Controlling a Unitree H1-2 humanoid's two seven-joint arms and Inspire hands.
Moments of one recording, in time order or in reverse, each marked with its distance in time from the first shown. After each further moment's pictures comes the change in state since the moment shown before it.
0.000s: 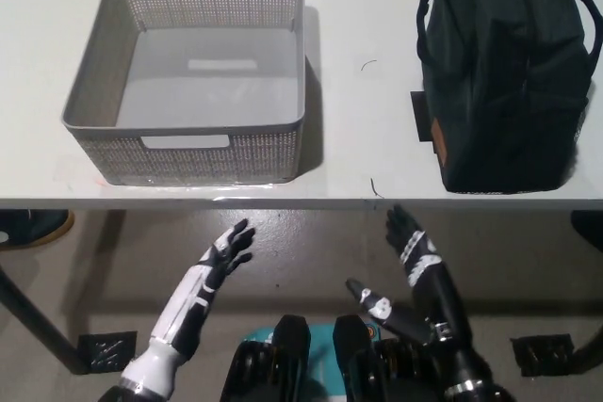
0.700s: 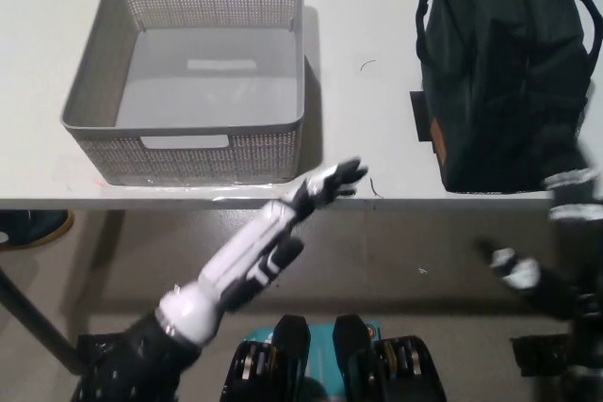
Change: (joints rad) left_arm -0.216 0.015 -0.114 -0.347 -0.047 0.166 -0.134; right_arm 0.014 -0.119 -0.203 -0.491 0.002 0.021 -0.028
